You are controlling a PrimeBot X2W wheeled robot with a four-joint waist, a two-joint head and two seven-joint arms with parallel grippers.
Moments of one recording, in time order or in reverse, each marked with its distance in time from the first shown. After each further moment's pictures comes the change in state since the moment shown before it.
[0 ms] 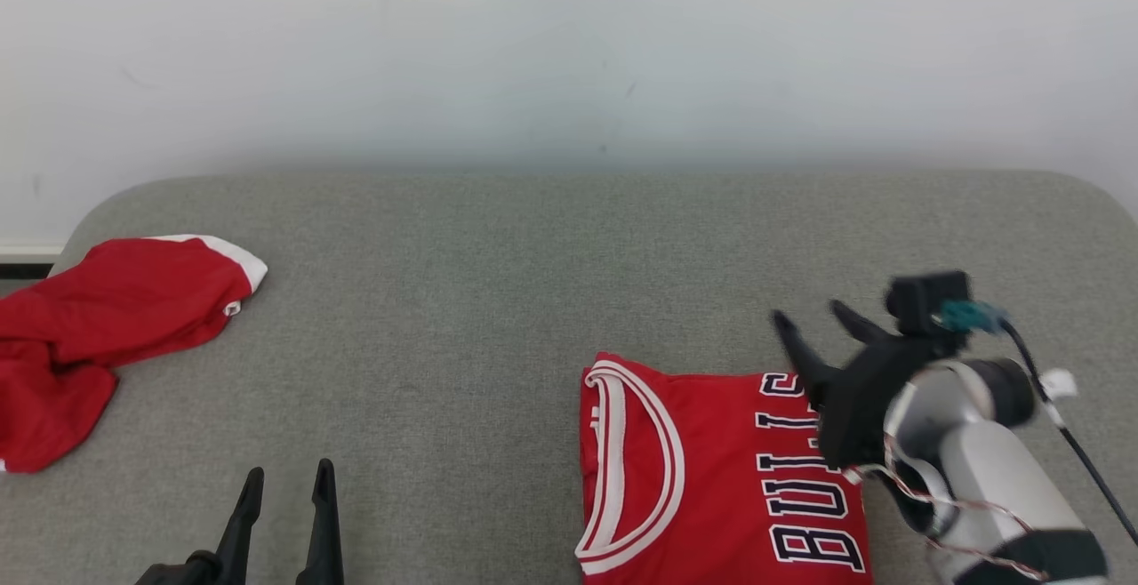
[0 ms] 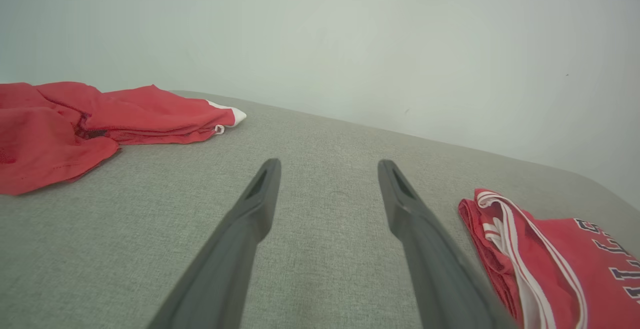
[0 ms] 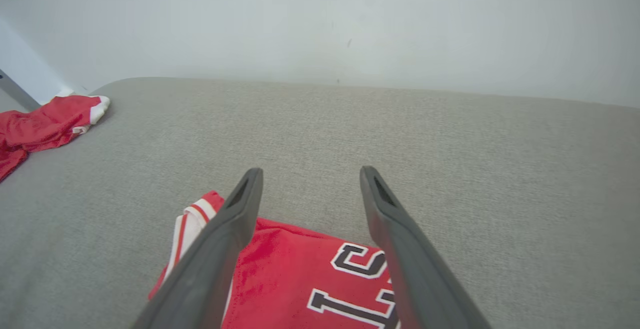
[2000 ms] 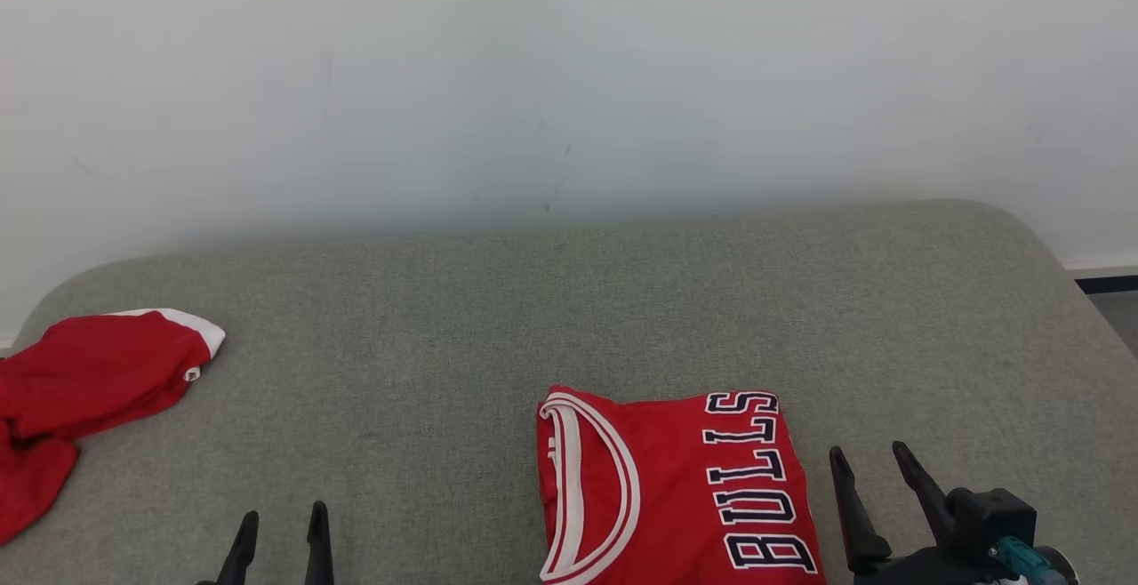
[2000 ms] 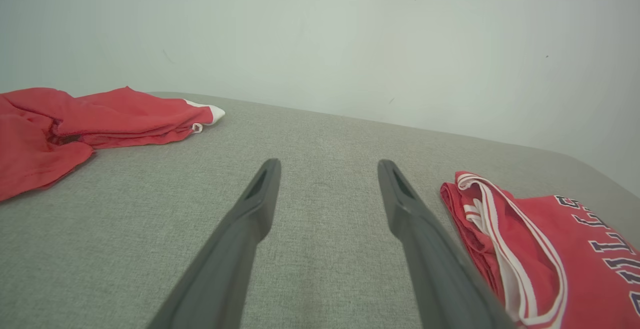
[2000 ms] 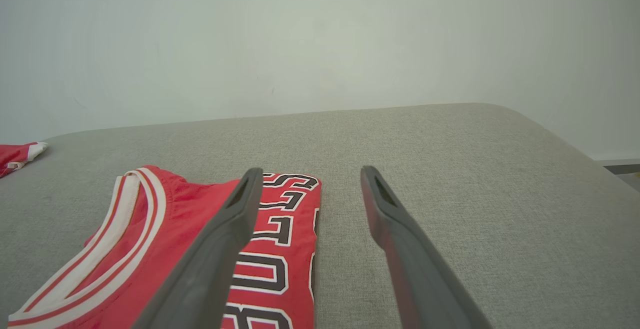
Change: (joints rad) left arm 0.029 0.000 0.022 0.078 0.031 0.006 0.000; right arm 0.418 0.053 -0.156 -0.077 -0.186 0.000 -0.497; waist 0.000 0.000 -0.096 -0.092
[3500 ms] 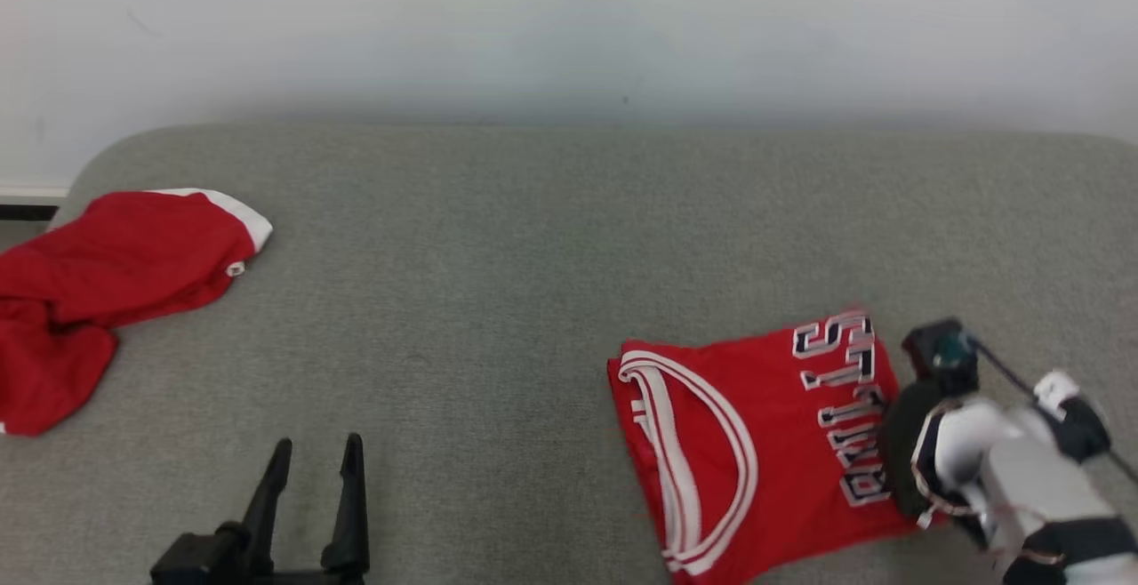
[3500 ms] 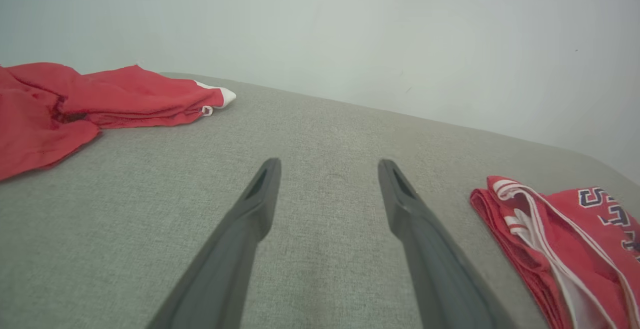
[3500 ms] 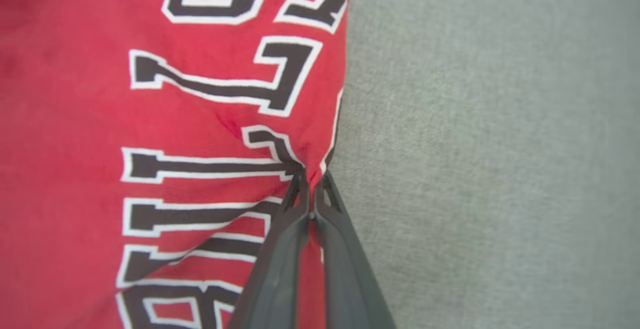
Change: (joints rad) left arm -0.071 0.000 -0.080 -0.070 -0.020 0.012 0.000; right arm -0.446 -0.194 0.210 0.371 -0.019 0.001 0.623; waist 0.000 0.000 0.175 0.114
